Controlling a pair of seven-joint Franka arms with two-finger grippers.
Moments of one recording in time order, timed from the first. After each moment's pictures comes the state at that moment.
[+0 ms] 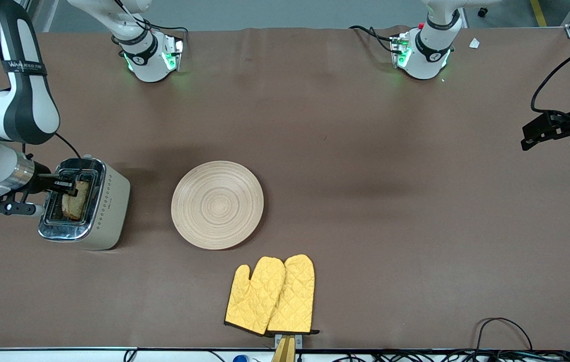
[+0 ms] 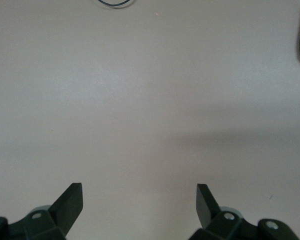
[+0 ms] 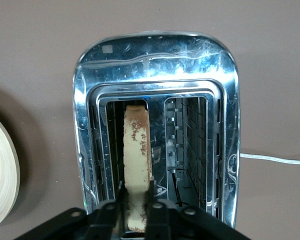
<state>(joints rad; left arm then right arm) 0.01 0.09 -0.08 -1.43 0.03 1.54 -0.01 -0.11 0.21 -0.01 -1.91 0.00 2.07 -0.03</state>
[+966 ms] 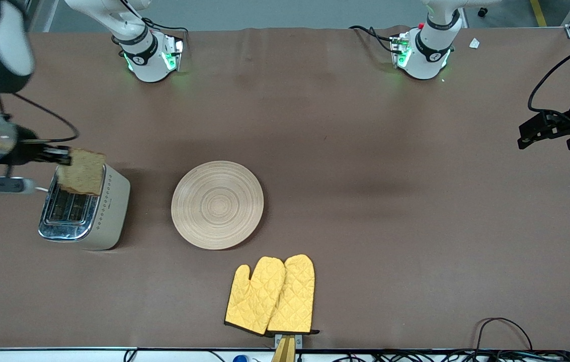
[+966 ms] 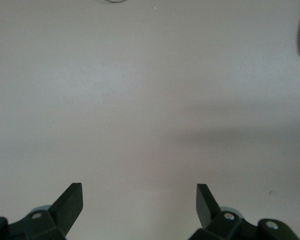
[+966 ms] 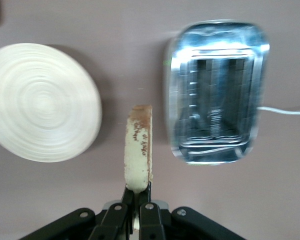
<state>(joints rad) 0.01 0.09 -0.08 -1.43 0.03 1.53 -0.01 0.10 0.18 0.01 -1.50 0.02 1.50 0.19</state>
